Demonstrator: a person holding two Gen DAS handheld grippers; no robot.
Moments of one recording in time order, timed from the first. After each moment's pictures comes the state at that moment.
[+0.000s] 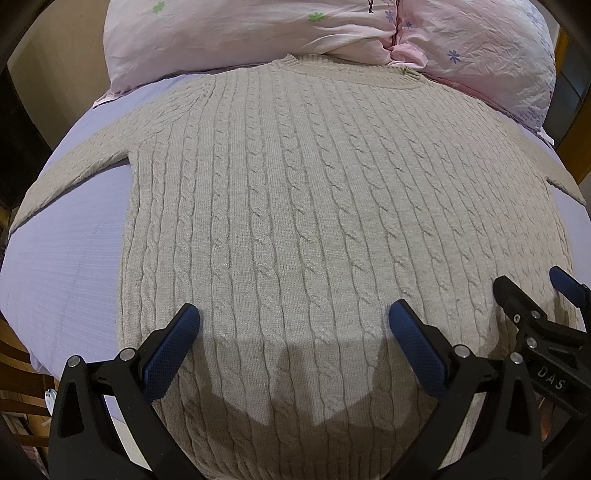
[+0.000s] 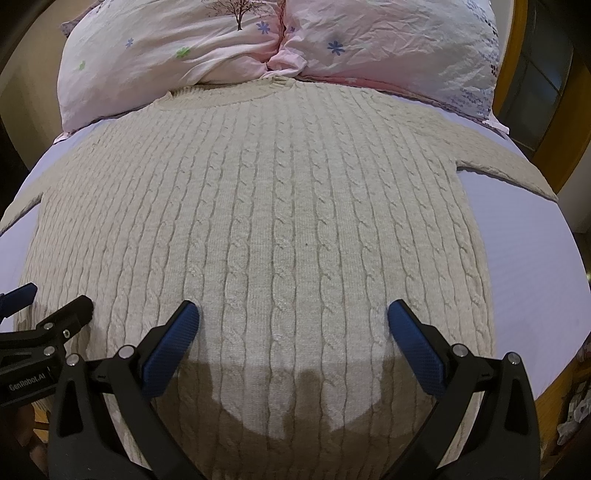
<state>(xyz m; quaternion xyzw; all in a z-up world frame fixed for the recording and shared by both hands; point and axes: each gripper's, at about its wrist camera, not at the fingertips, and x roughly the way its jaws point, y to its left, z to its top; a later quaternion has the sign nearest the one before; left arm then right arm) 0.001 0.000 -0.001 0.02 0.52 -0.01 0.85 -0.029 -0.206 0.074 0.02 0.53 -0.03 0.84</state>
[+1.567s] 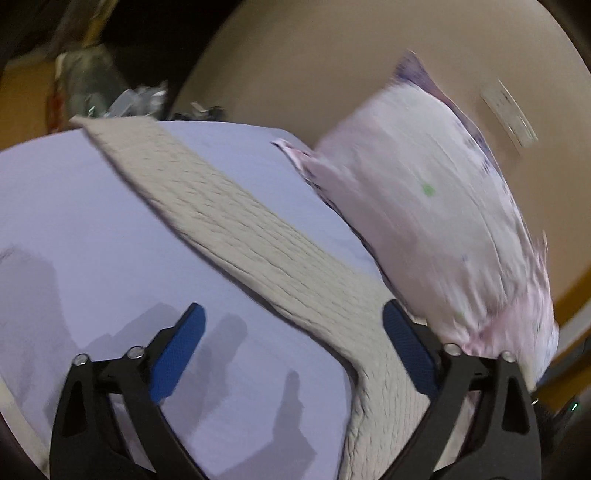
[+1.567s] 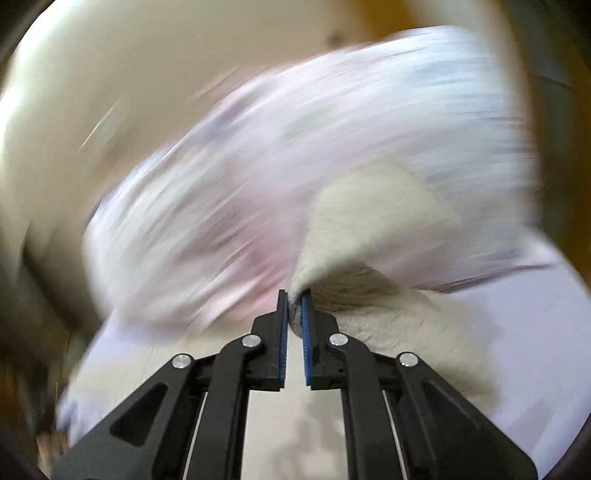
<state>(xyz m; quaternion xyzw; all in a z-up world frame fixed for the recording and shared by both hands) 0.032 0.290 0.024 -0.40 0.27 0.11 0.87 0.165 -0.233 0.149 0.10 0.39 0.16 0.90</state>
